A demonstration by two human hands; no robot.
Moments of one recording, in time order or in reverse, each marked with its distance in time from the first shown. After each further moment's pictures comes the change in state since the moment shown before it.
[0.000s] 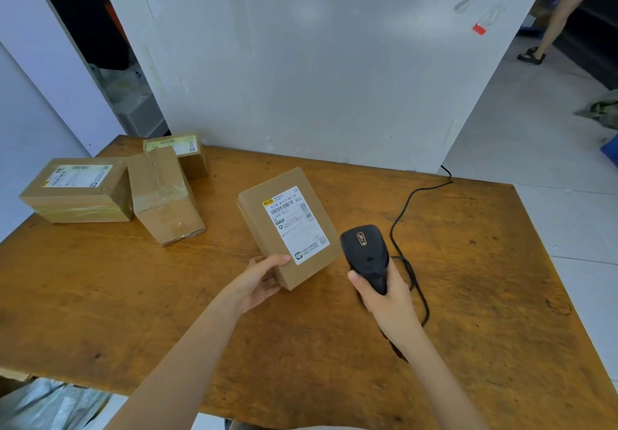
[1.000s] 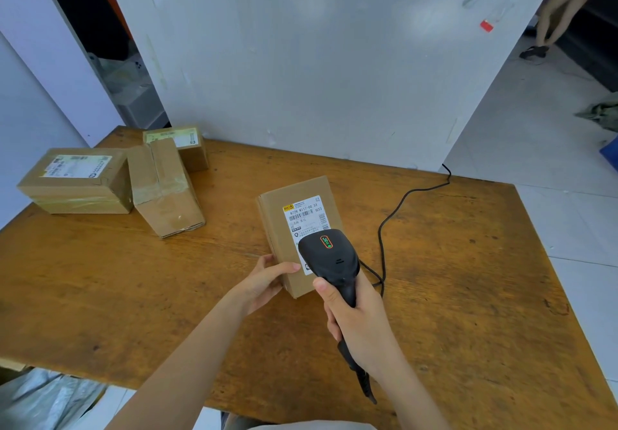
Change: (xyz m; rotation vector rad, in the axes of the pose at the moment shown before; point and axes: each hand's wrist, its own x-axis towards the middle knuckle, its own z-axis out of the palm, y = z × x) left_hand 0.016 -0.022 -0.002 0.030 -0.059 -0.007; right_hand -0.041 -0.050 0.041 0.108 -0.162 0.011
